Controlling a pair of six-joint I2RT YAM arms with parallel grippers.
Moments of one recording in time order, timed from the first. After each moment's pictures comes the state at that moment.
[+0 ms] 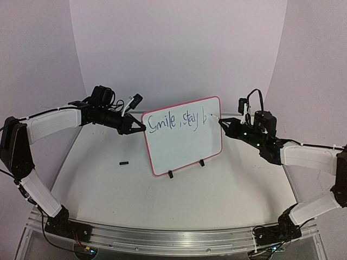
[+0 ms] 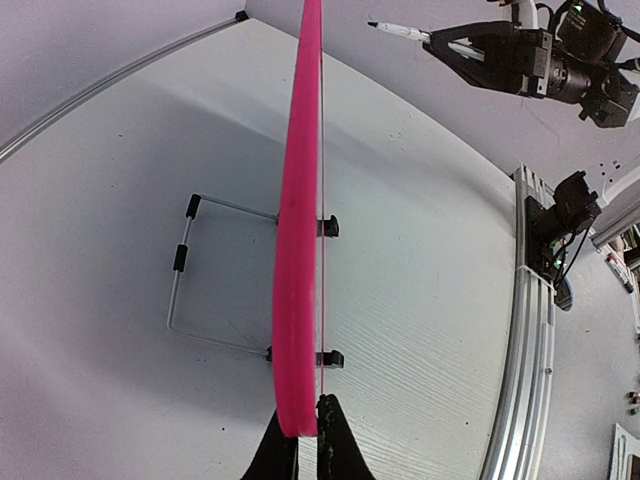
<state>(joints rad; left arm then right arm) -0.46 1.60 1.28 -0.38 0.75 0.16 0.49 1.34 0.76 0.40 -0.12 0.51</state>
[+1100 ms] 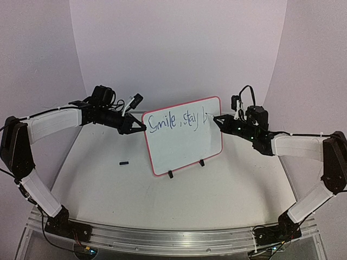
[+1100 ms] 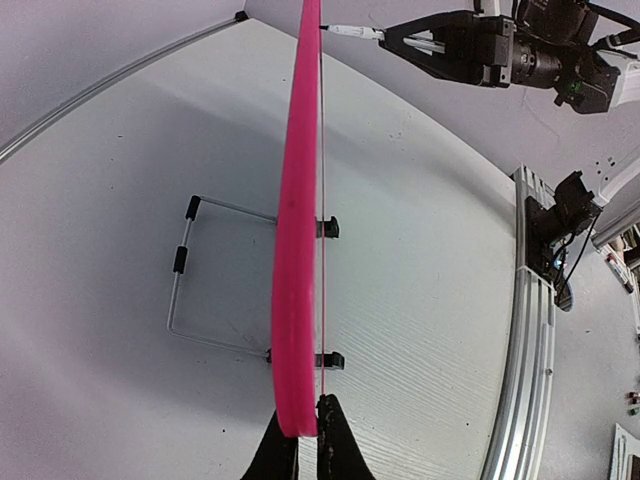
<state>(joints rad) -0.47 1.60 1.28 -0.38 0.75 0.16 0.45 1.51 0.88 0.41 -0.20 0.48</state>
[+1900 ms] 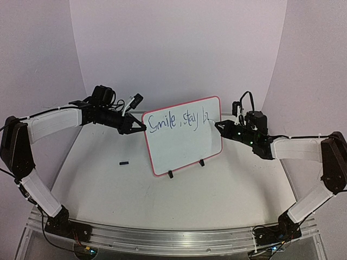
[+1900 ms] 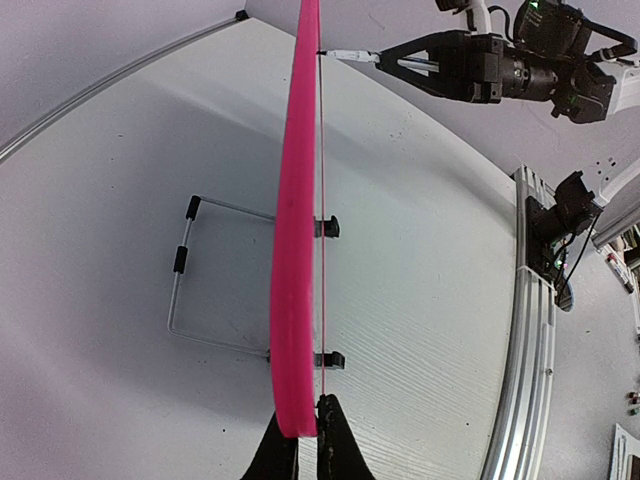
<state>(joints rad) -0.47 1.61 1.29 -0.38 0.75 0.16 0.45 1.51 0.82 0.42 -0.16 0.51</state>
